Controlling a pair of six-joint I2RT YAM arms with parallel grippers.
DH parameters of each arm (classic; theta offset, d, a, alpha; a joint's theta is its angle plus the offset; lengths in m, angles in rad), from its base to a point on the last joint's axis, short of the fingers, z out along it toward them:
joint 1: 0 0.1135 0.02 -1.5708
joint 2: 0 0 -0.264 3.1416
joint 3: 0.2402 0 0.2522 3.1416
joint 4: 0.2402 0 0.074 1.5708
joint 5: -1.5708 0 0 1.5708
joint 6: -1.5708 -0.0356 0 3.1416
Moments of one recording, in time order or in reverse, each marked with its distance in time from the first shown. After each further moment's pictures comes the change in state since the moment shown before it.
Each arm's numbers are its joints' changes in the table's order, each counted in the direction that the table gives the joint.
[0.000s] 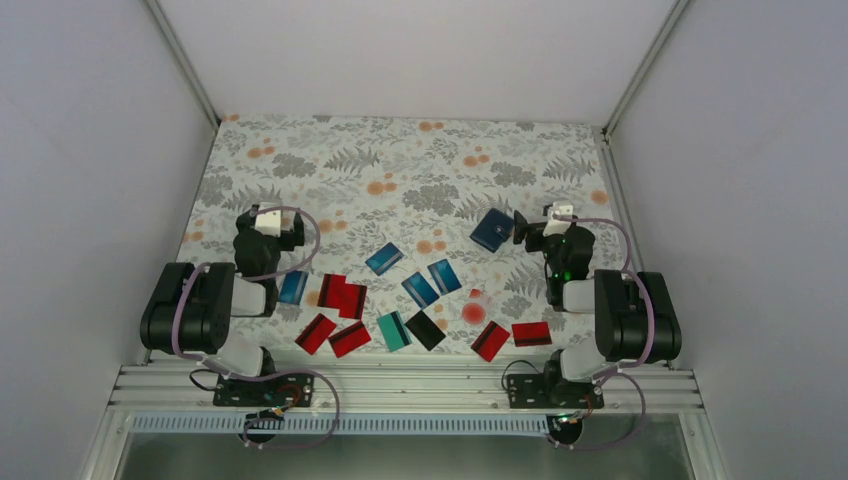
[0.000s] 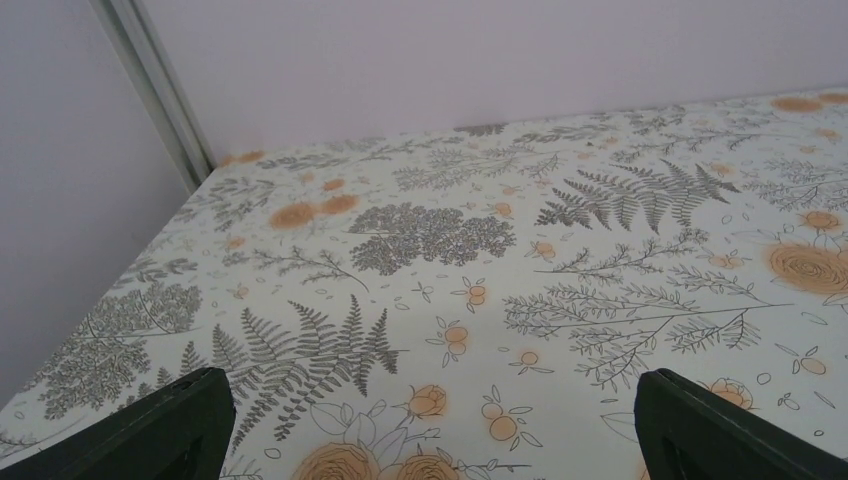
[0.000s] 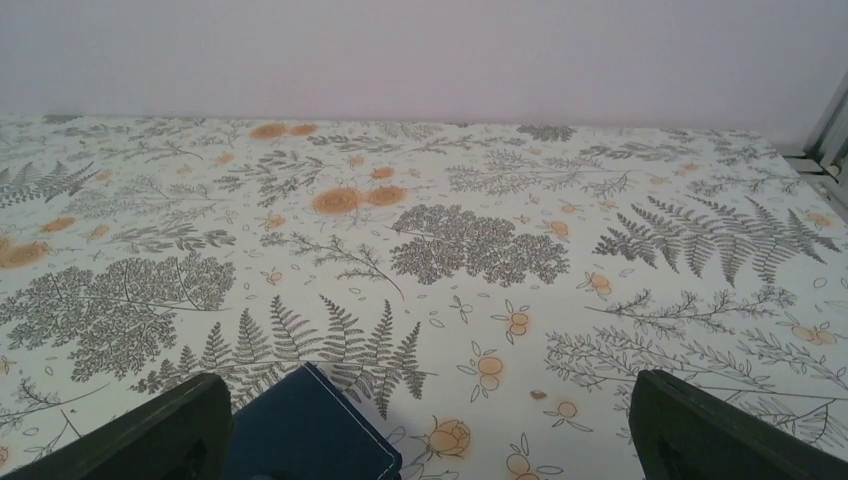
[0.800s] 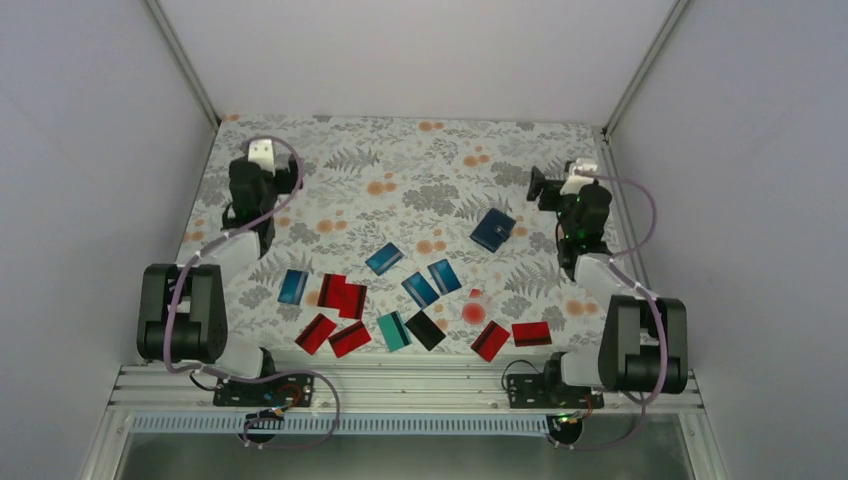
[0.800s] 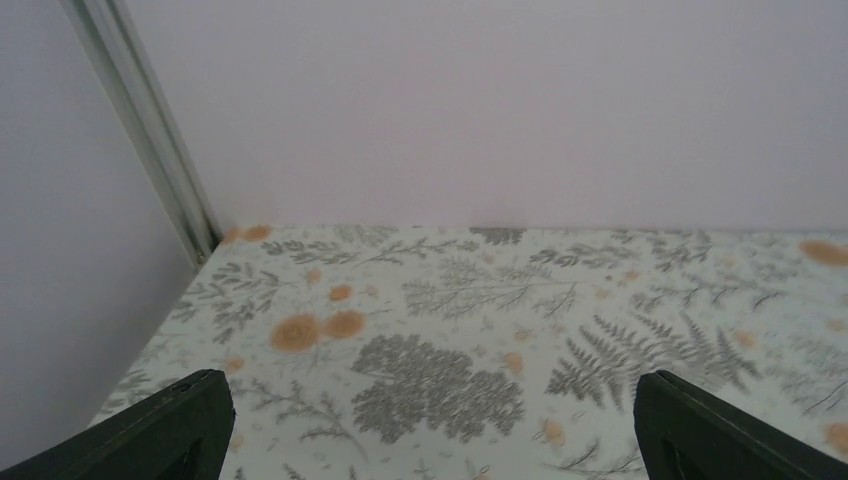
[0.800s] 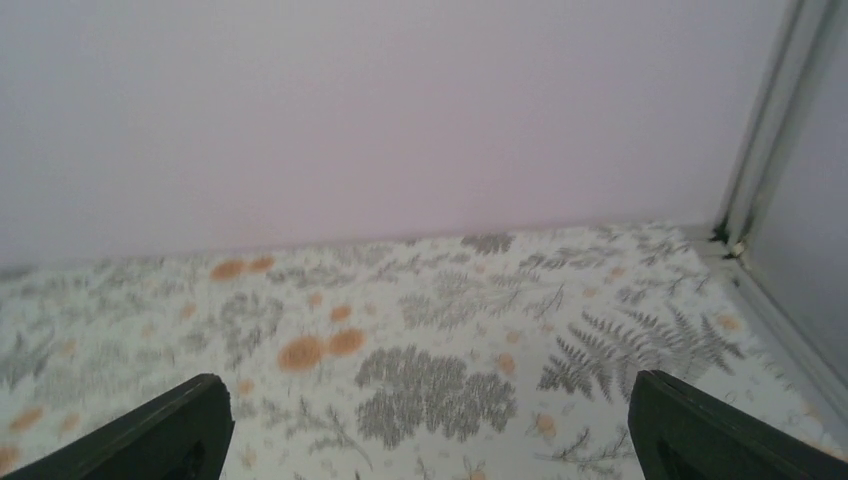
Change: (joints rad) left arm -0.014 -0.051 0.446 0.514 0.057 0.079; right arm -0.003 -0.134 0.285 0.364 -0.086 -0.071
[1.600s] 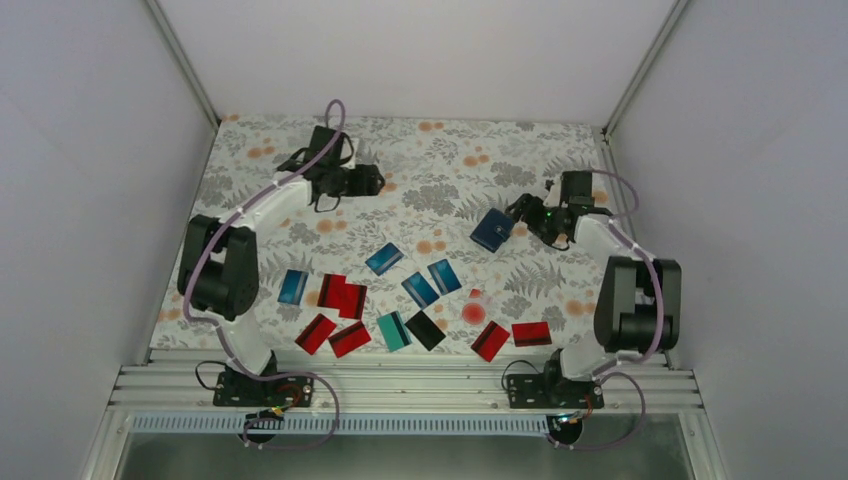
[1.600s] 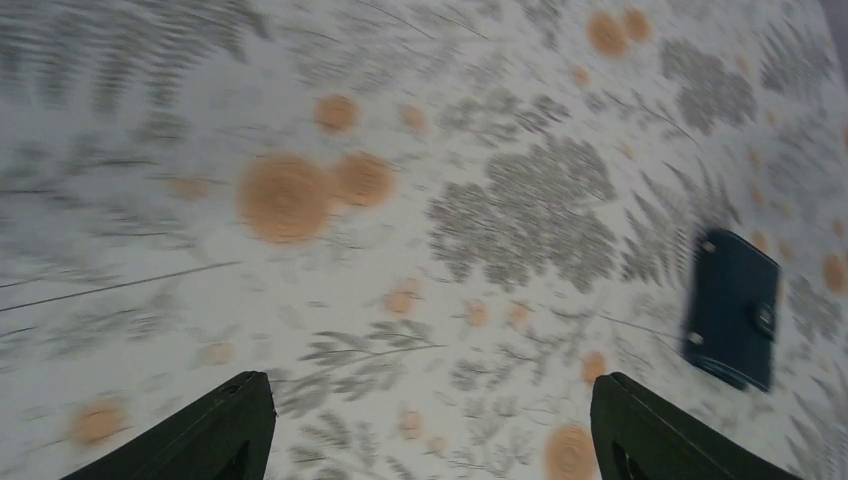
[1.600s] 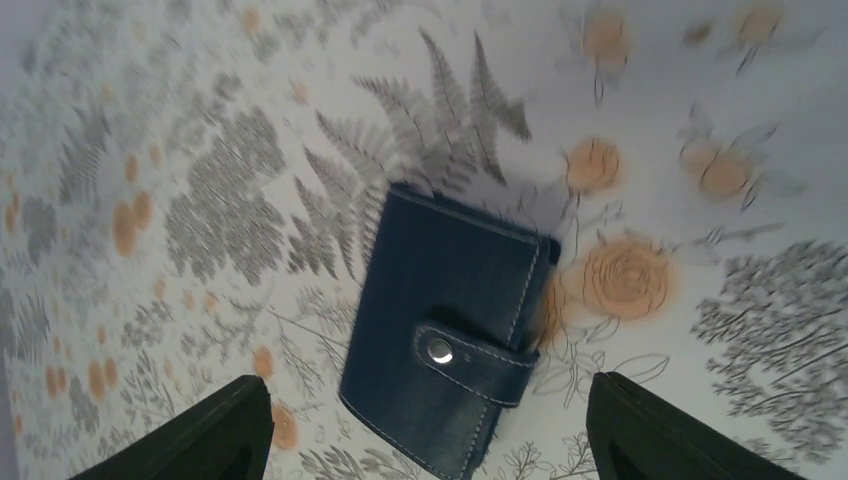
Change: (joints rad) left arm -0.305 0.276 0.653 1.025 -0.317 0.372; right arm 0.000 0.138 0.346 0.965 0.274 -0.403
